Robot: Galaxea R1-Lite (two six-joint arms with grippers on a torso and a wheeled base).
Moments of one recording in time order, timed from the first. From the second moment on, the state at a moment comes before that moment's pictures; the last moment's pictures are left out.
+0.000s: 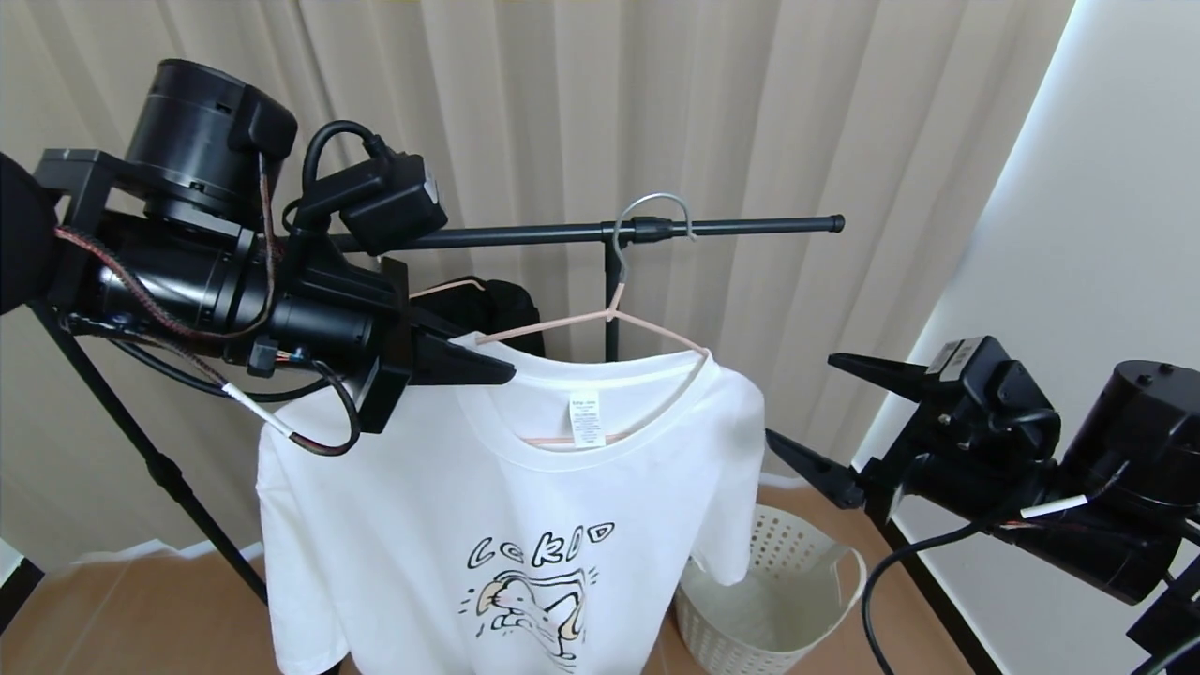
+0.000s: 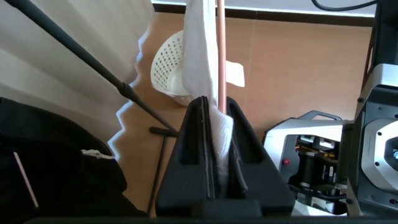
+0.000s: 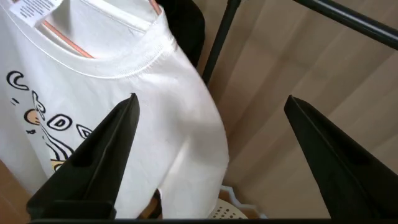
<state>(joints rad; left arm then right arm) -0.37 1.64 -1.41 0.43 -0.64 0.69 0.37 1.68 -0.39 -1.22 0.31 -0.33</state>
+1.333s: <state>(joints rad) -0.37 1.46 -1.13 0.17 -0.64 0.62 0.28 1.99 -0.45 -1.32 0.25 -0.41</state>
